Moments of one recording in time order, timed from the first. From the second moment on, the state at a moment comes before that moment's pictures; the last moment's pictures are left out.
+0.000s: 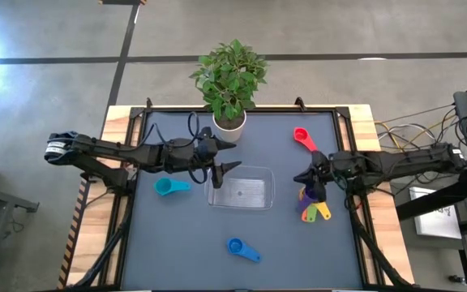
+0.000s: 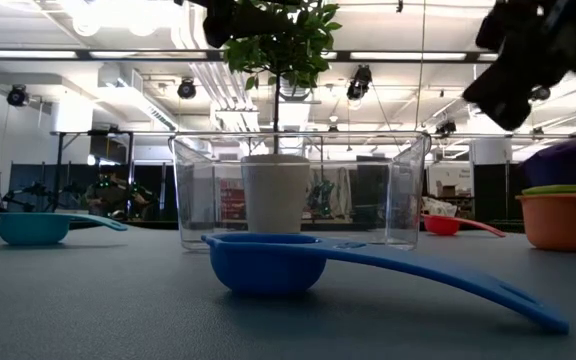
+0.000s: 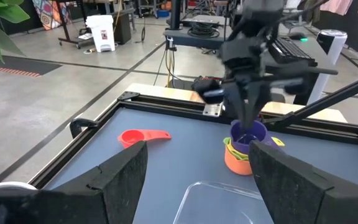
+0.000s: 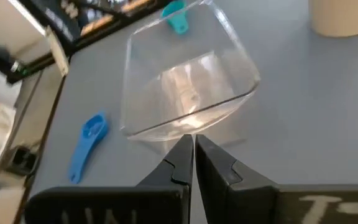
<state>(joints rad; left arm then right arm) -0.05 1.34 0.99 0.15 -0.30 -0.09 0.10 0.62 0.45 -0.30 -0.01 0.45</state>
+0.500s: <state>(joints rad) -0.05 1.34 0.99 0.10 -0.30 -0.09 0.49 0.92 0.78 -0.86 0.17 0.70</state>
